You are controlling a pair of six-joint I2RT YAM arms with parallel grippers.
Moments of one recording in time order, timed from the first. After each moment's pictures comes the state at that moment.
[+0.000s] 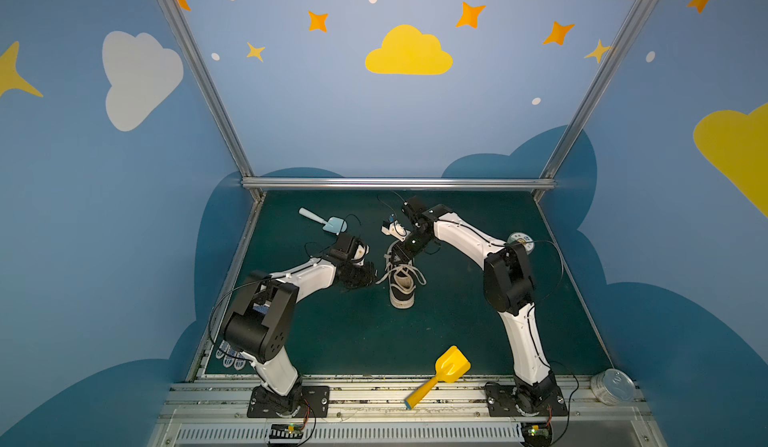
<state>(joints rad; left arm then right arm) -0.38 1.70 0.94 -0.29 0.41 -0.51 0.63 2.26 1.95 -0.96 -0.40 -0.20</state>
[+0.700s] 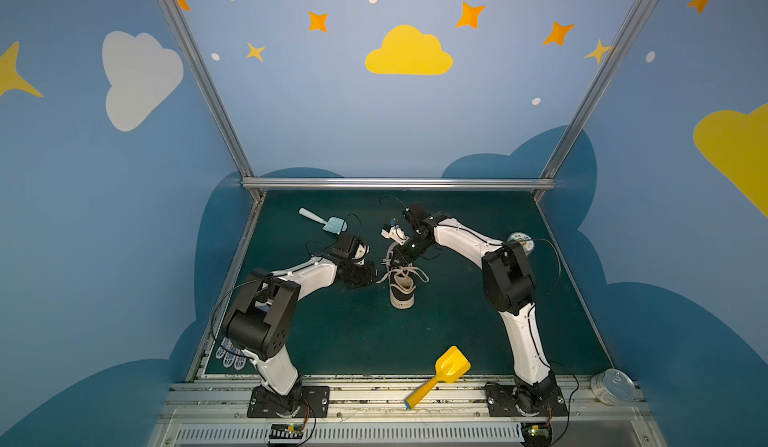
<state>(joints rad) -0.38 1.73 0.96 -0.28 0.42 -0.52 0.61 2.23 1.80 -0.80 -0.56 -0.08</state>
